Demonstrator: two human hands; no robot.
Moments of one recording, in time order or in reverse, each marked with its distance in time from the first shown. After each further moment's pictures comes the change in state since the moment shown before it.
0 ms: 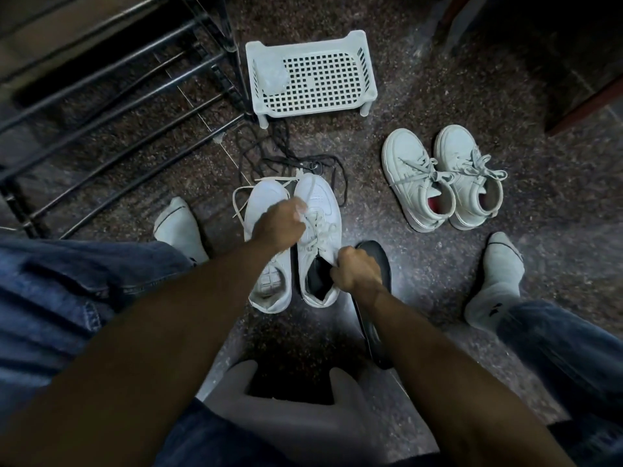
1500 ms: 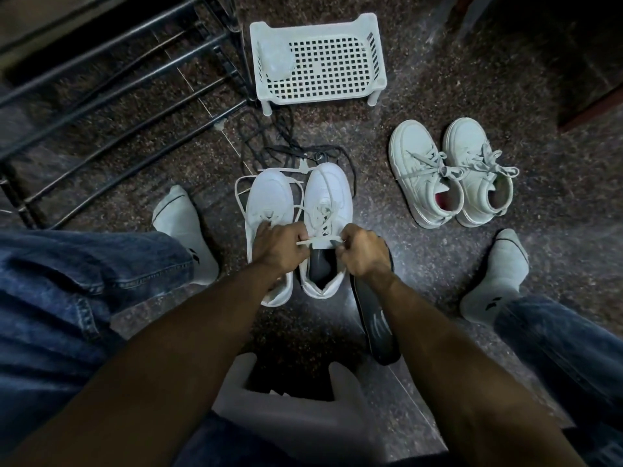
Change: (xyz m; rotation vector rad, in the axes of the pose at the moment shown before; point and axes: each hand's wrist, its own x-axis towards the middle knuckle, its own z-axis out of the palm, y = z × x) left_hand -0.034 -0.019 0.029 0.274 0.007 0.058; right_hand 0.020 0.008 -0.009 0.094 0.141 -0.107
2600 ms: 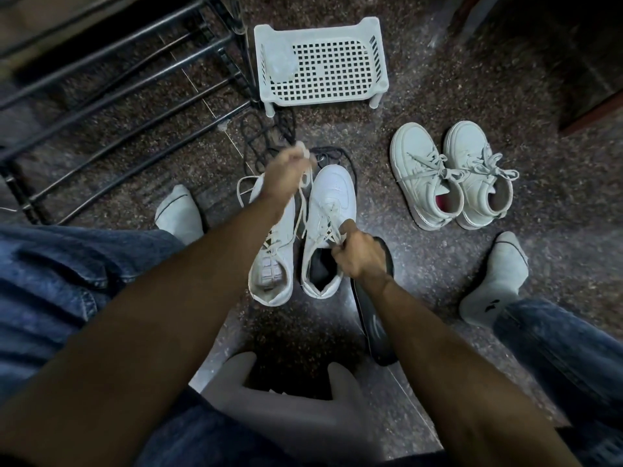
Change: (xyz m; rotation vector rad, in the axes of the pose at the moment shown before) left_hand 0.049 0.045 -0.079 -0.938 0.103 -0.275; right_hand -0.005 -0.007 0.002 -0.039 -0.003 -0.014
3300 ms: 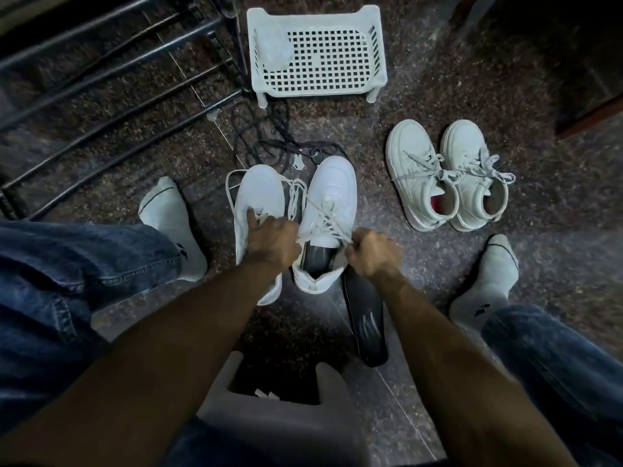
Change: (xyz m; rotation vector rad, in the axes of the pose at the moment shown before) left_hand -0.031 -0.084 0.013 1.325 -0.104 0.226; right_hand 0.011 0.034 -0.013 -0.127 -0.018 0.054
